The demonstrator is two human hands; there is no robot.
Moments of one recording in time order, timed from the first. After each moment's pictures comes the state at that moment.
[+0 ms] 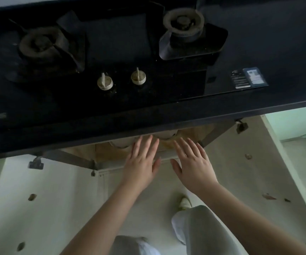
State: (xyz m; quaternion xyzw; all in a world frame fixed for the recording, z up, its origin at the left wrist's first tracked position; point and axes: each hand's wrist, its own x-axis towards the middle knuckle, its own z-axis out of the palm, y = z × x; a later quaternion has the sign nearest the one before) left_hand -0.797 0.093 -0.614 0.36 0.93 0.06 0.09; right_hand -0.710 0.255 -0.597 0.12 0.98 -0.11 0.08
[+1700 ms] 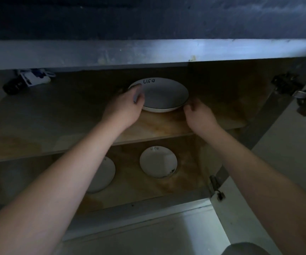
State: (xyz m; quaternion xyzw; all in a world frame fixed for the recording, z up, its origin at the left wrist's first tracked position) left_hand -0.989 0.178 -0.780 0.29 0.90 0.33 -0.05; right_hand -0.884 0.364 -0.794 0.27 0.88 -0.35 -0.17
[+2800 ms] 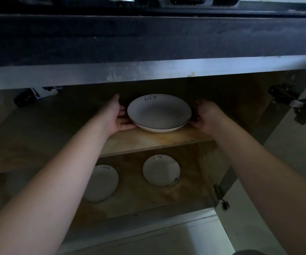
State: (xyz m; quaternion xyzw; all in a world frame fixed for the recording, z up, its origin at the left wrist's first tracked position) left_hand -1.013 0.166 -0.761 -0.05 0.62 0.73 0.27; right_hand -0.896 0.369 -0.754 0.33 0.56 -0.74 -0.18
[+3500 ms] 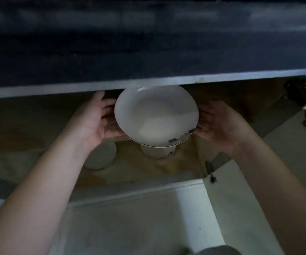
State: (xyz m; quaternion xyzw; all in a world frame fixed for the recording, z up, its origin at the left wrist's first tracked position) left_hand -0.966 0.126 -0.751 -0.09 0.65 0.71 0.27; right_hand -0.837 0.372 -0.757 0.29 0.50 -0.82 -0.06
